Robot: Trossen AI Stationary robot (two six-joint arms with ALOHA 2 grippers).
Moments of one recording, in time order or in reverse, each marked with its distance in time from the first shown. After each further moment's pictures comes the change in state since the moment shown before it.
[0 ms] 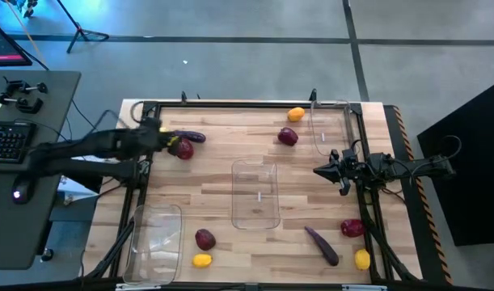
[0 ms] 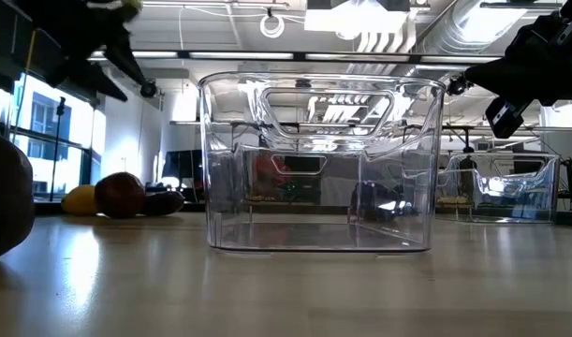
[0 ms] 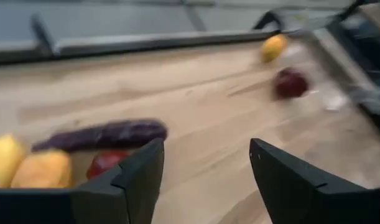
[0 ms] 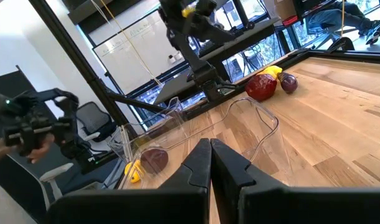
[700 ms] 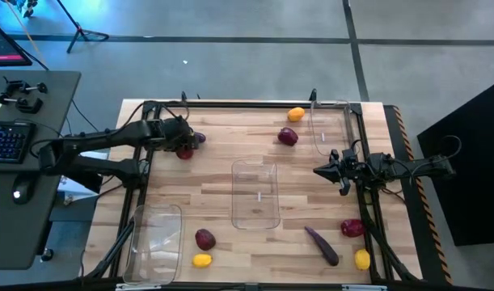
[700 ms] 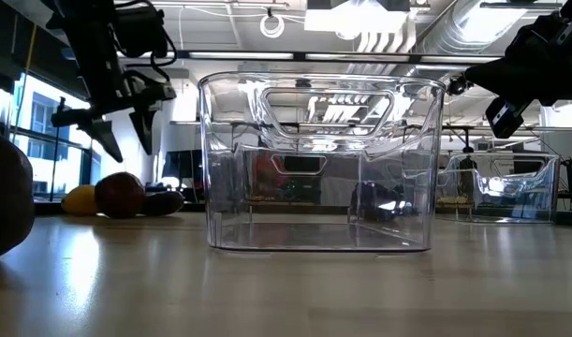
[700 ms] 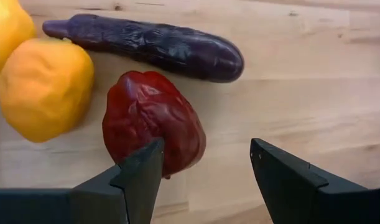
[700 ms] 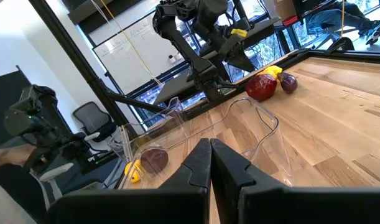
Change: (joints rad) left arm 0.282 0.384 0.000 -0.005 0.321 -0.145; right arm 0.000 0.000 0.000 0.000 0.000 0.000
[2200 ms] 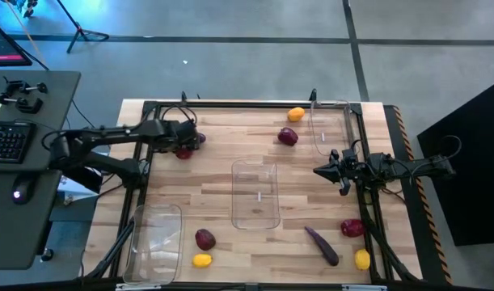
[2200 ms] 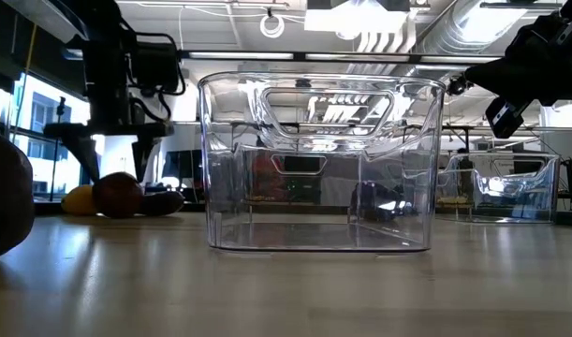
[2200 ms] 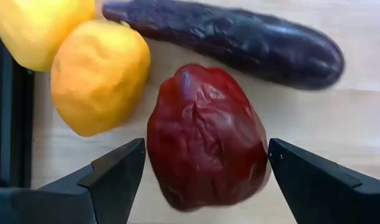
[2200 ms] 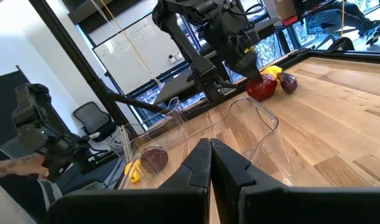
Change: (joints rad) left arm 0.034 0.193 -0.001 -0.050 -0.081 -0.107; right arm 0.000 0.000 0.000 0.000 0.000 0.000
